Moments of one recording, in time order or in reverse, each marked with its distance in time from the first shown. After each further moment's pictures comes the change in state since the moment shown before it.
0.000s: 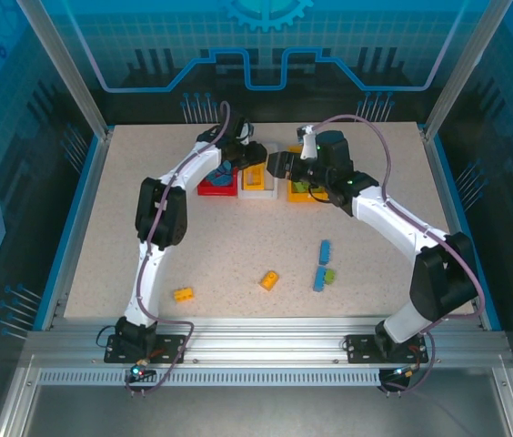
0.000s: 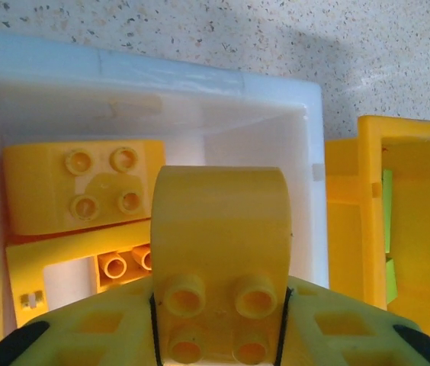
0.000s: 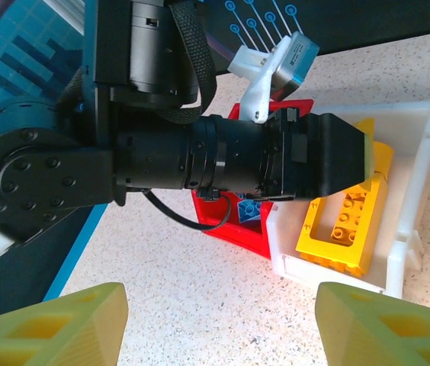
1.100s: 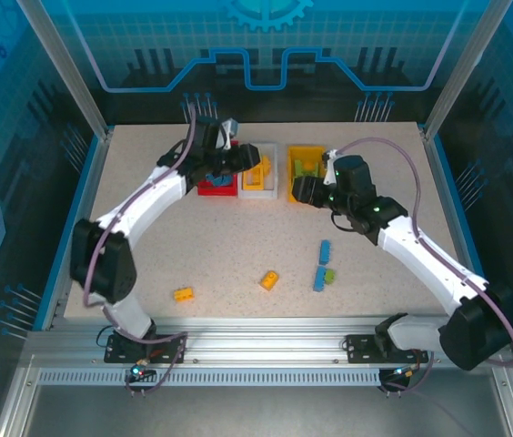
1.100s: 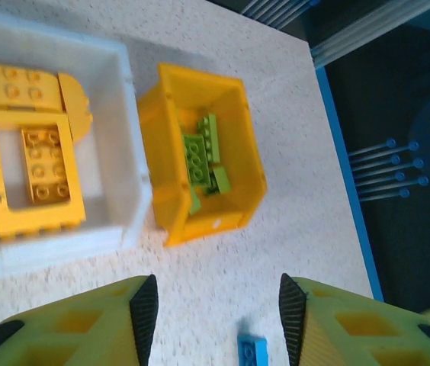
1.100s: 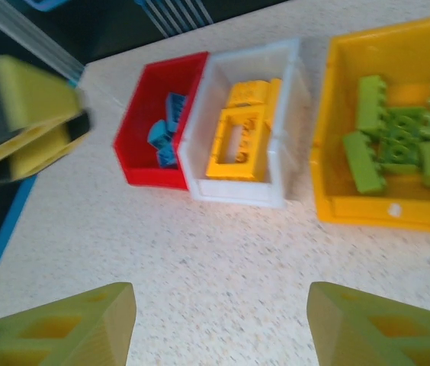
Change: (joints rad) left arm -0.064 -0.747 -0.713 0.240 0.027 -0.084; right arm 0.027 -0.328 -0.195 -0.298 0.254 0.003
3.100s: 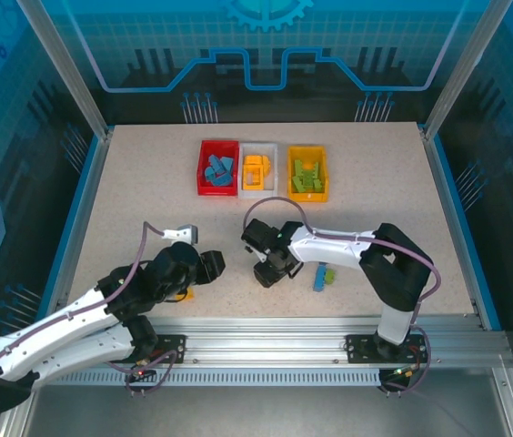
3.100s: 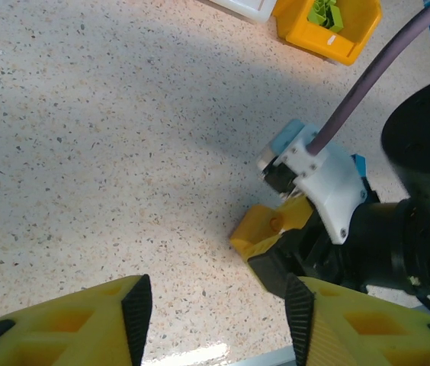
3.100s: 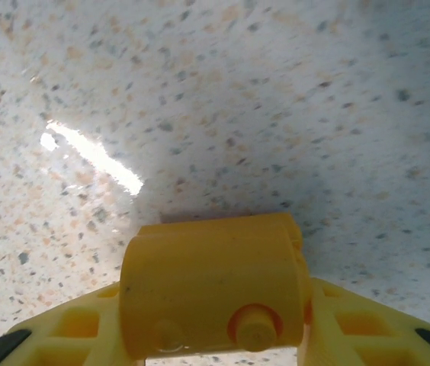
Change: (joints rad) left arm -0.526 -0.940 -0.752 -0.310 -0.641 -0.357; right arm 0.456 0.542 0.103 -0.354 0.088 -0.278
